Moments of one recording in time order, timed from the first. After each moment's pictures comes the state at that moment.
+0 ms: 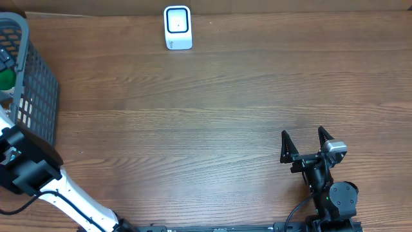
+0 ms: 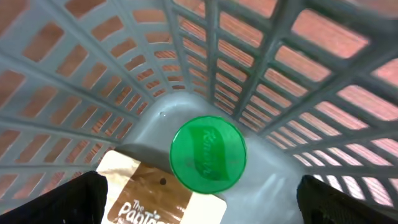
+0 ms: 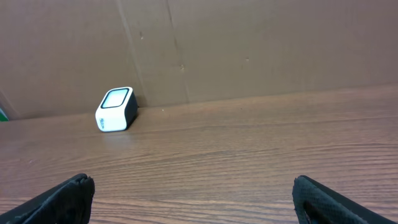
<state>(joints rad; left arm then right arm) 0.67 2.24 2.23 -0.89 -0.08 0.03 0.12 0.01 0.02 -0.04 -0.04 0.17</state>
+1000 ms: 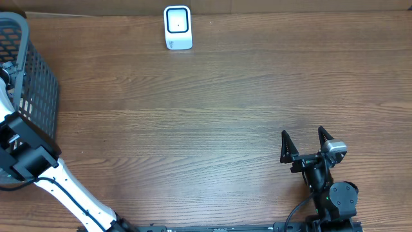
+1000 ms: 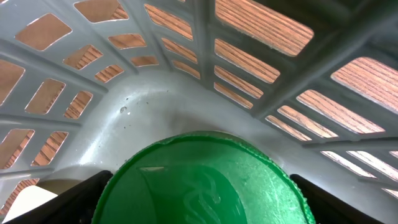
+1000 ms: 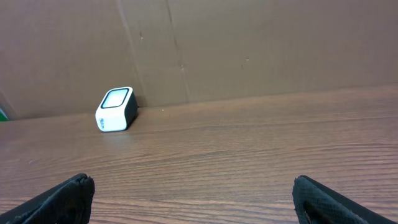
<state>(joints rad) 0.67 2.46 2.23 -0.77 -0.09 0.08 0.12 0.01 0.02 -0.03 -0.04 0.17</state>
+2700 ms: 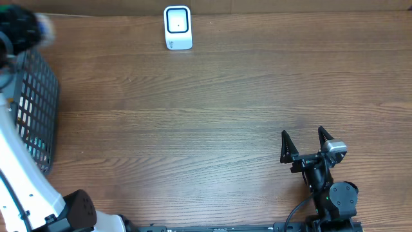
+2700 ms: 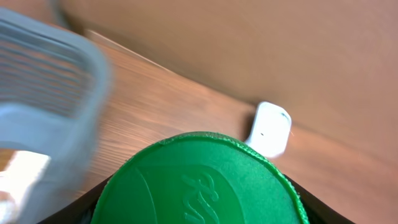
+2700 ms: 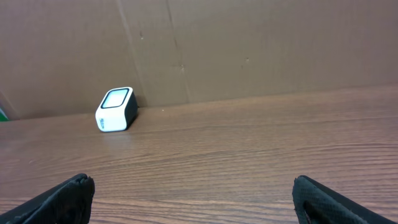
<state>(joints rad) 0.39 1.67 2.24 -1.21 0.28 -0.19 0.12 0.01 0.02 -0.03 -0.04 0.17</state>
